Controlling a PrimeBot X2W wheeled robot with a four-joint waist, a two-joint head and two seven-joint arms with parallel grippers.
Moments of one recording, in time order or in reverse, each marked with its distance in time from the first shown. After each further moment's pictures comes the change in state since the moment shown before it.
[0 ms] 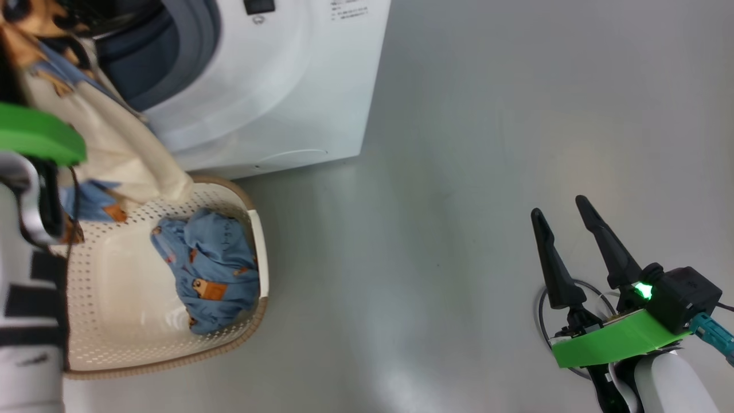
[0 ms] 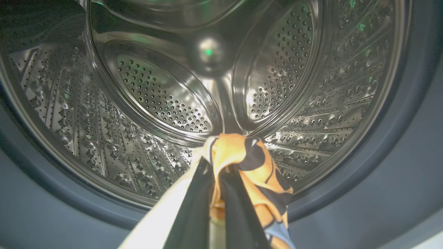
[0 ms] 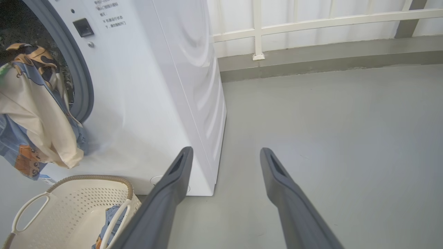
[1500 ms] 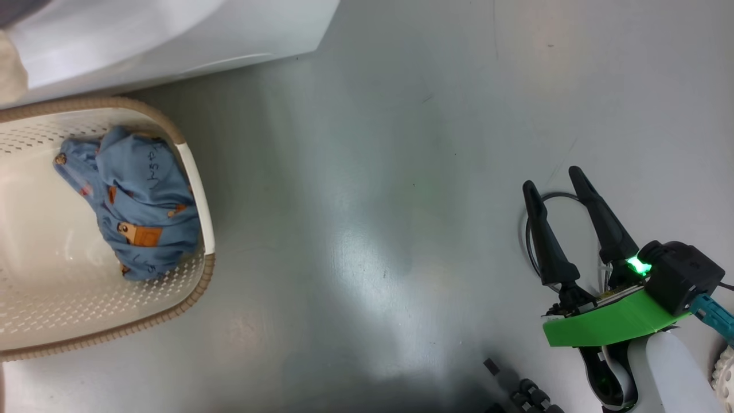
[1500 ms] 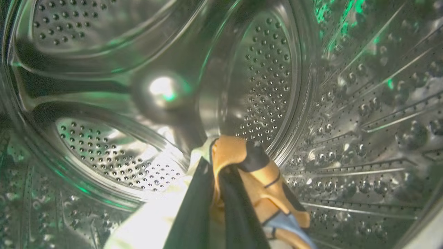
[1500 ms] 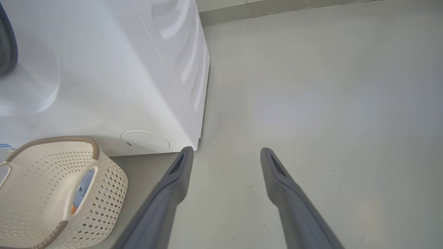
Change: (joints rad) left arm -0.500 0.090 -0.138 0.056 0.141 0.073 -0.055; right arm -0.061 0.018 0.021 -0.026 0.011 0.000 0.000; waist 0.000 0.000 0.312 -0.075
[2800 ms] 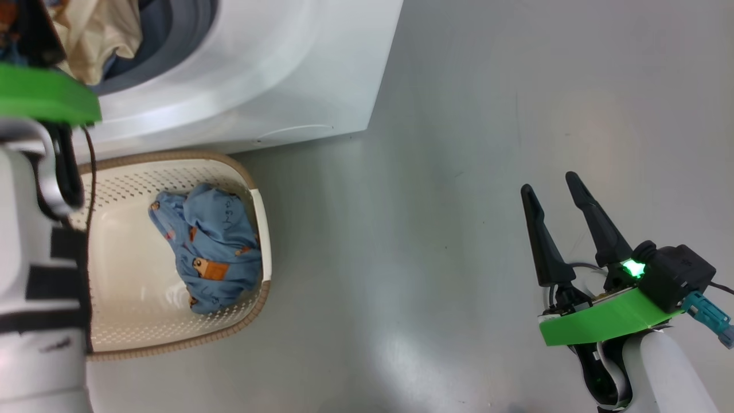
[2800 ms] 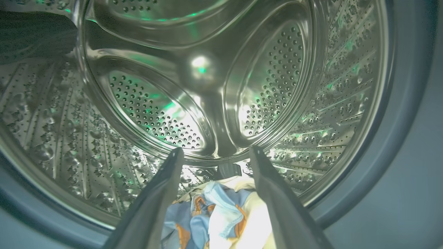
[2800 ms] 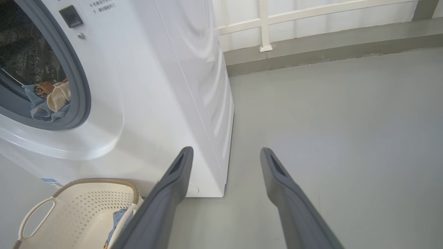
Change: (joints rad) left arm 0.403 -0.143 0.127 -0.091 -0.110 -0.035 0.000; right arm -0.012 0.009 -0.007 0.047 0.005 0.000 0.000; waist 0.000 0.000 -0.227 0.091
